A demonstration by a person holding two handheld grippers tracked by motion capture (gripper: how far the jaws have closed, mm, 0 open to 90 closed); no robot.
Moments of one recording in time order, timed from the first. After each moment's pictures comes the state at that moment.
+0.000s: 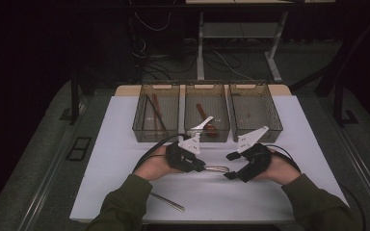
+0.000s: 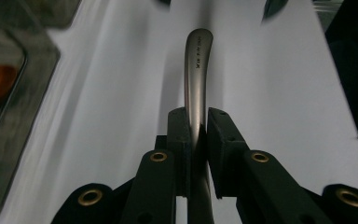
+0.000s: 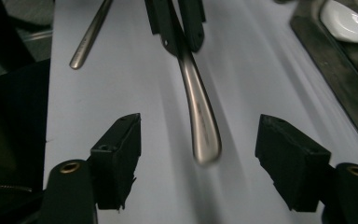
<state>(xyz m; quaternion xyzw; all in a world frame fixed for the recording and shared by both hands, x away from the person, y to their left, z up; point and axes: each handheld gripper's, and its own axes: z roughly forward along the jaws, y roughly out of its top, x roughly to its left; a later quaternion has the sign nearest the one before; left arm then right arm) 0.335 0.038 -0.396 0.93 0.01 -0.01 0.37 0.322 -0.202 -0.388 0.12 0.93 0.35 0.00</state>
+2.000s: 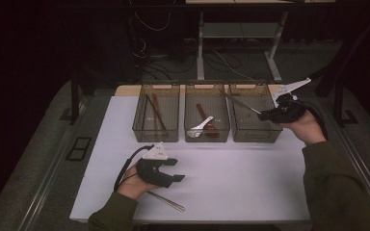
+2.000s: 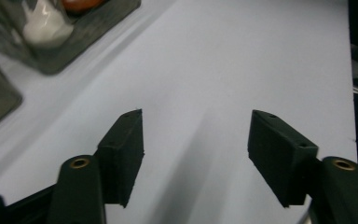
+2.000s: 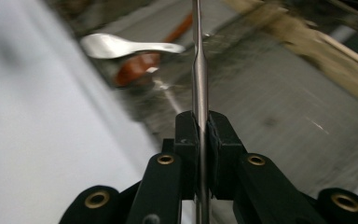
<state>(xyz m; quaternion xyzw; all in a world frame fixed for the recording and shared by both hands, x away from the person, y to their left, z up) 0.293 0.129 -0.420 0.87 0.22 0.04 0.43 0.420 -0.311 -0.334 0.36 0.86 0.35 0.12</state>
